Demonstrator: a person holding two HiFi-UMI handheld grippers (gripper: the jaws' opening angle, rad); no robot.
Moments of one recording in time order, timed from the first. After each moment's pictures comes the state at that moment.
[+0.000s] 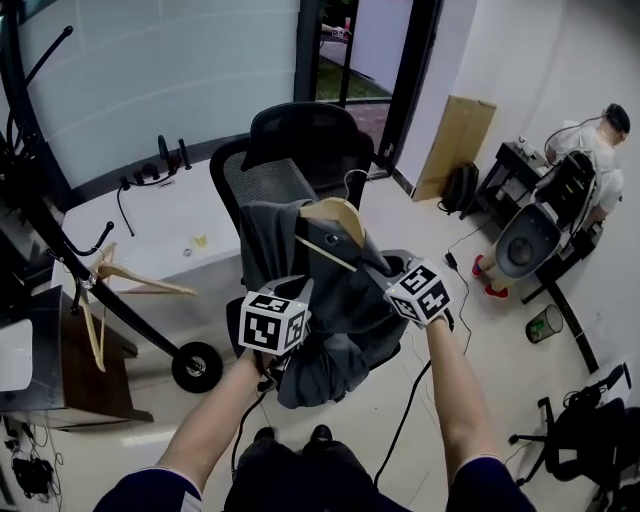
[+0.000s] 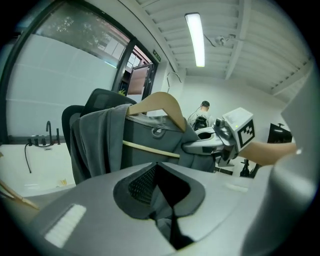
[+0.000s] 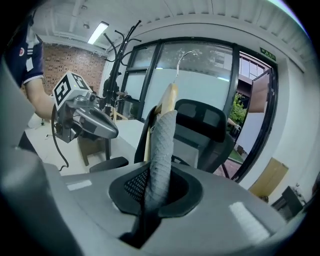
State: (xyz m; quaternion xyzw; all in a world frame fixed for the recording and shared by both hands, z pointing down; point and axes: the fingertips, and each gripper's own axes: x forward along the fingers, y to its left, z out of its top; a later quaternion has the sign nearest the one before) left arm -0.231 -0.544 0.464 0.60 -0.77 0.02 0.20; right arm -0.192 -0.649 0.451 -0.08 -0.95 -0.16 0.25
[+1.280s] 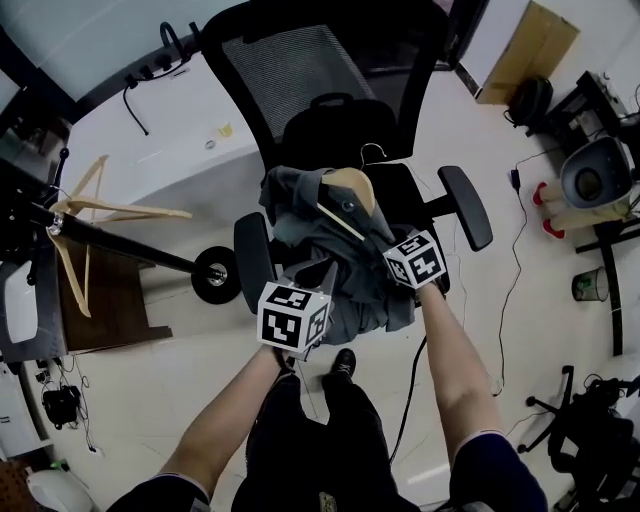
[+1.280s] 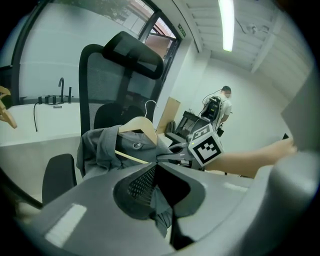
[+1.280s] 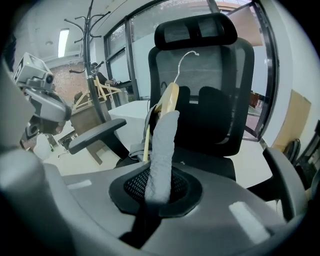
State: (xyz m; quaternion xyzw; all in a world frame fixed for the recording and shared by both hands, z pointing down) left arm -0.221 -0.527 0.661 0.54 -0.77 0.02 0.35; right arm -0.243 -0.646 0.753 -0.11 -0.92 0.00 0.38
